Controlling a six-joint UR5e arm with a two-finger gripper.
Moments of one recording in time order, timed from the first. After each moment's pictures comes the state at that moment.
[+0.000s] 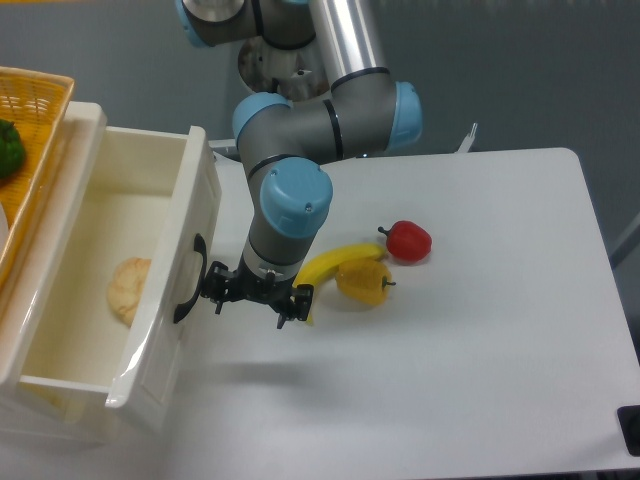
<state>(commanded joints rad) 2.29 -1.94 -1.60 -1.13 1.25 0.40</state>
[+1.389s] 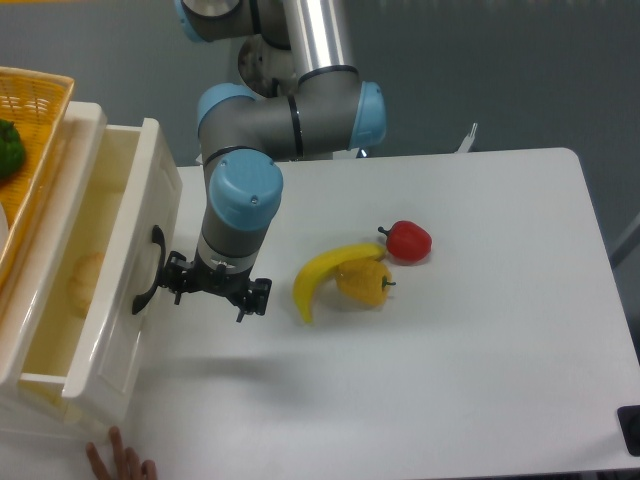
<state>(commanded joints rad) 2.20 -1.92 -1.61 -1.13 1.25 0.35</state>
